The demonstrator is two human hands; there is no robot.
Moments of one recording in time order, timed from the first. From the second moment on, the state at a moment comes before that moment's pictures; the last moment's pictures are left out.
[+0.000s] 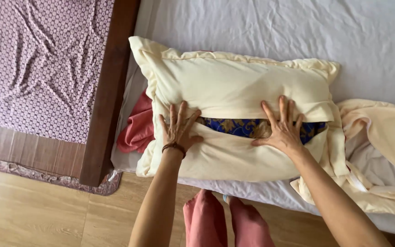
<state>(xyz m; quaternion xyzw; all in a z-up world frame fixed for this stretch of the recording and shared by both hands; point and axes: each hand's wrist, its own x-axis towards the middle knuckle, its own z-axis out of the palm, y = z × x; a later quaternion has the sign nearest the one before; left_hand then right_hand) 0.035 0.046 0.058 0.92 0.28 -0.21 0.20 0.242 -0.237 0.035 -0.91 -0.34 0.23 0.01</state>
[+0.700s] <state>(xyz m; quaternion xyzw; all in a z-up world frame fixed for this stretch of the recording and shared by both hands) -0.041 0.065 0.010 0.69 0.55 0.10 0.46 0.097 -0.062 0.093 -0.84 -0.39 0.15 0.34</state>
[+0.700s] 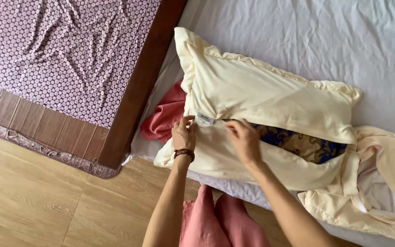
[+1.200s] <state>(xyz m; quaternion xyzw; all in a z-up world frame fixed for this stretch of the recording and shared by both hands) -0.041 0.070 0.031 0.72 0.50 0.17 0.44 0.113 -0.023 0.040 -0.75 -0.10 0.43 0.49</state>
